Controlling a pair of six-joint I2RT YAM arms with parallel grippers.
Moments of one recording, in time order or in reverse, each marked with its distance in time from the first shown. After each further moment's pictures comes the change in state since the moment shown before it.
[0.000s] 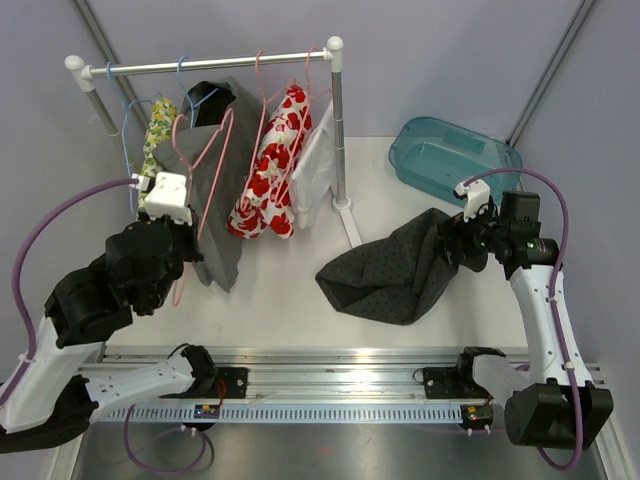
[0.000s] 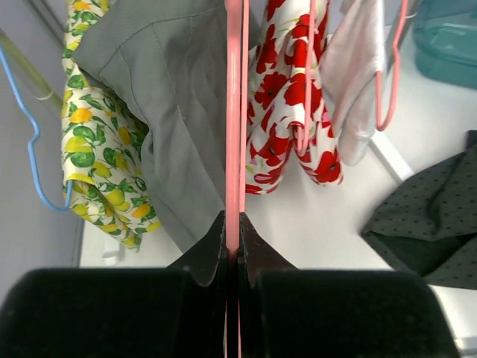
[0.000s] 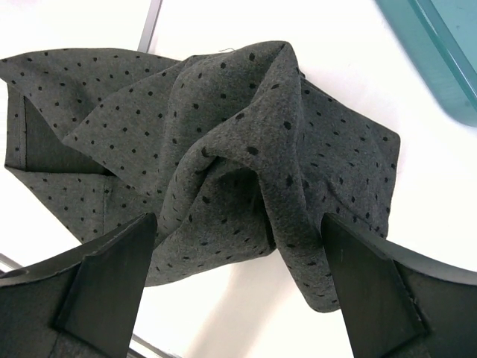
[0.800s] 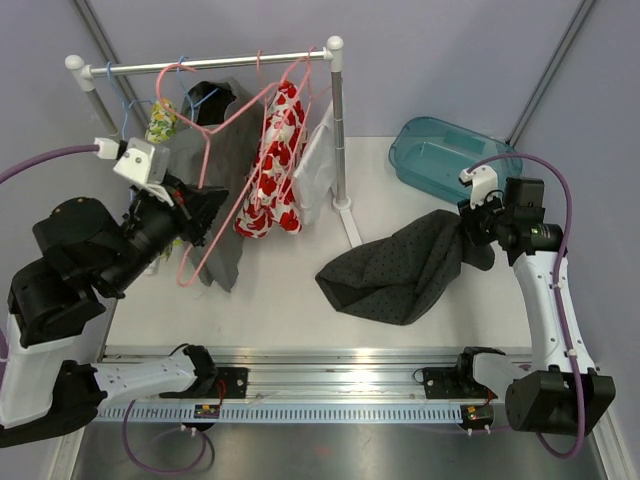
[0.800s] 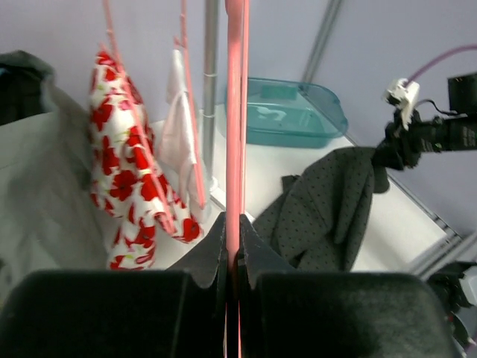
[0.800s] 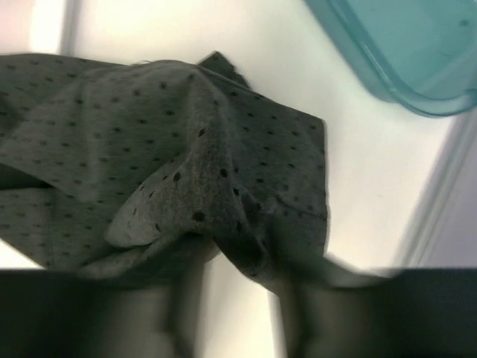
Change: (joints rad) left arm 0.000 0.145 0.308 0.140 0.436 0.017; right arm 0.000 0.069 0.115 -0.030 0.193 -0.015
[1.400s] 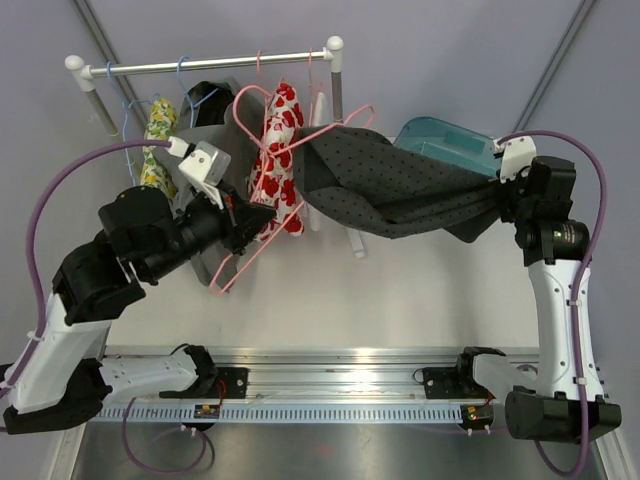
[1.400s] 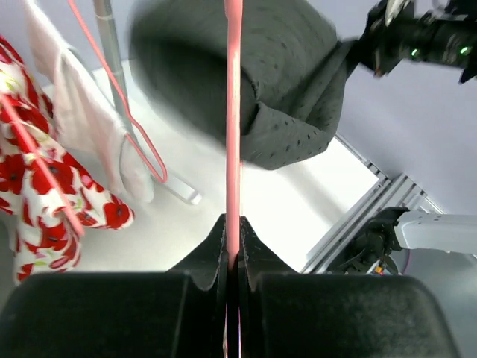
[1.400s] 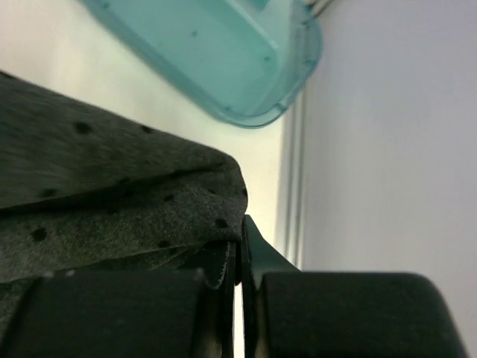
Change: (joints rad) left arm 0.000 0.059 -0.100 0.044 0.221 -0.109; right arm 0.009 -0.043 0.238 0.010 0.337 0.019
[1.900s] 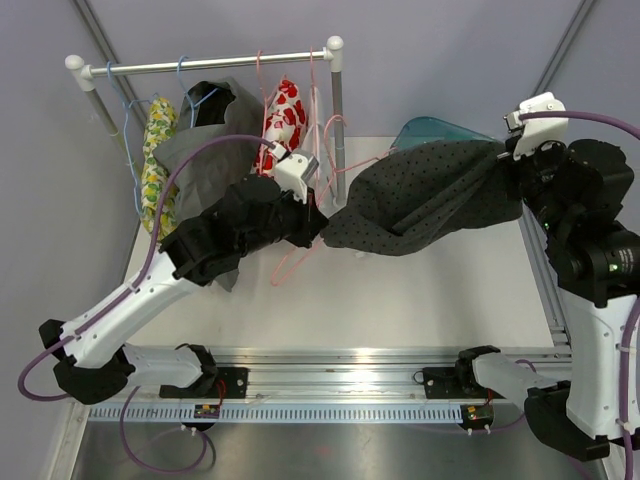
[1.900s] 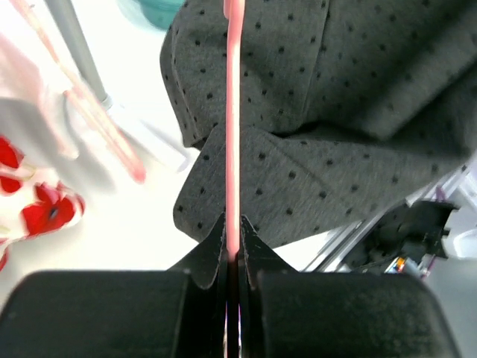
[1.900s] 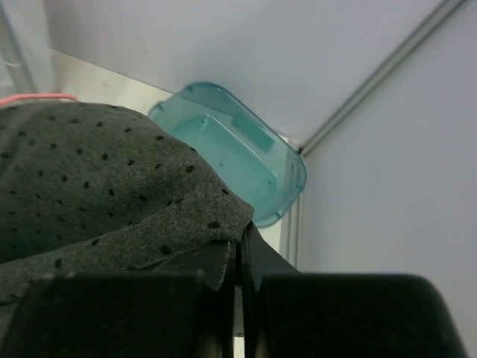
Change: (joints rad) left arm 0.000 0.212 -0.197 0.203 0.019 -0.067; right arm 0.283 0.016 0.504 -0.185 0.045 0.073
